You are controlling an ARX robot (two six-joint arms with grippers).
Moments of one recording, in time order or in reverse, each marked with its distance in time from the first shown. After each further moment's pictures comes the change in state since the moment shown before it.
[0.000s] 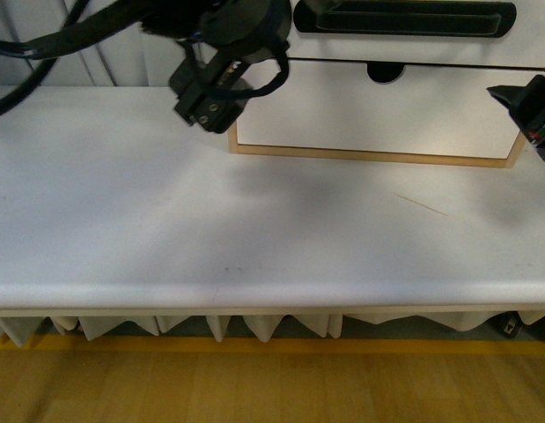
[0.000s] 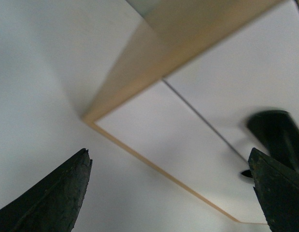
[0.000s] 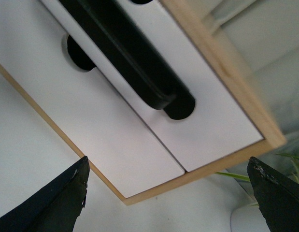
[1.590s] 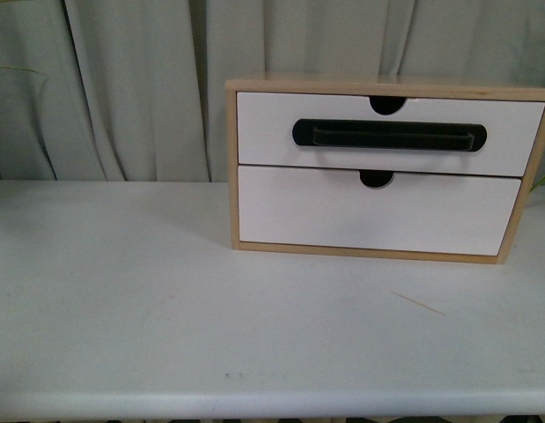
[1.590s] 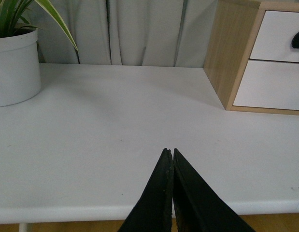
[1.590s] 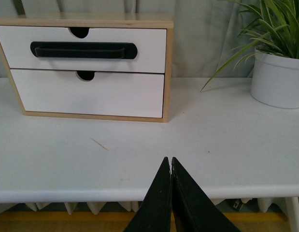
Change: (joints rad) left arm 0.462 -1.300 -1.078 0.116 0.335 0.899; right arm -0.060 -1.379 -0.646 -0.607 0.130 0.789
